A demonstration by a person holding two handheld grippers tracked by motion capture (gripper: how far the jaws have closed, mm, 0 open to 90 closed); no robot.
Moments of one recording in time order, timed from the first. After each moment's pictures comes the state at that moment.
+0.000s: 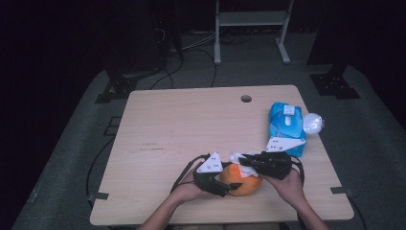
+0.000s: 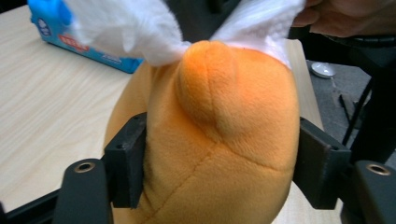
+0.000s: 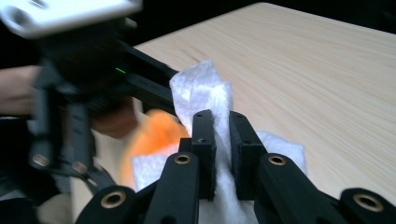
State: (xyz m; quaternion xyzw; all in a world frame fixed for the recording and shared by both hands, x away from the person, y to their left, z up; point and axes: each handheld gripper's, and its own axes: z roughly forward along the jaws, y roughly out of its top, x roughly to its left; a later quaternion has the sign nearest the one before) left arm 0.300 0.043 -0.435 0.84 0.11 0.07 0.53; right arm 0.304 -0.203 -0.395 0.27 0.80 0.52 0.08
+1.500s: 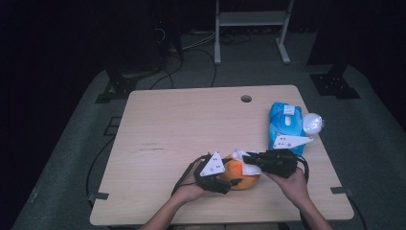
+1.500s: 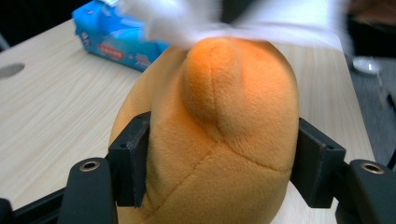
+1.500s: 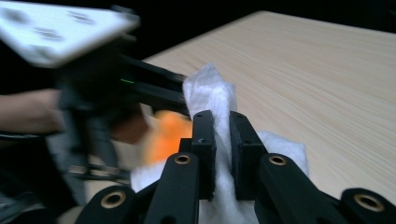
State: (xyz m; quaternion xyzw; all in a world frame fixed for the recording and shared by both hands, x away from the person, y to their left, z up) left arm 0.300 0.039 -0.436 0.84 0.14 0.12 0.52; right arm 0.302 -0.208 -0.389 0.26 0.79 0.56 0.04
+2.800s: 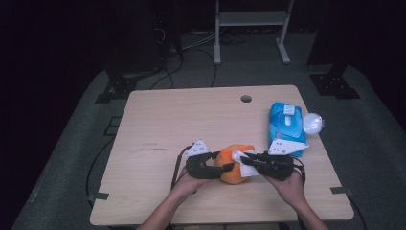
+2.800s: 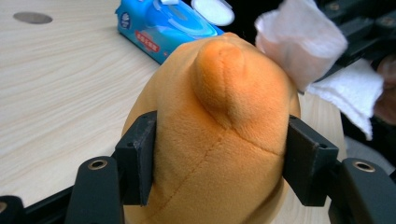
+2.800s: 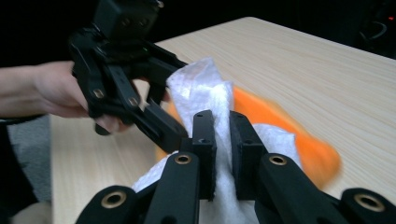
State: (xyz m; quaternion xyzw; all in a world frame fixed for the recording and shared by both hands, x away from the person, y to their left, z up) left arm 0.331 0.069 -0.441 0.77 0.28 0.02 0.57; right arm 0.300 -0.205 -0.399 0.26 0.80 0.54 0.12
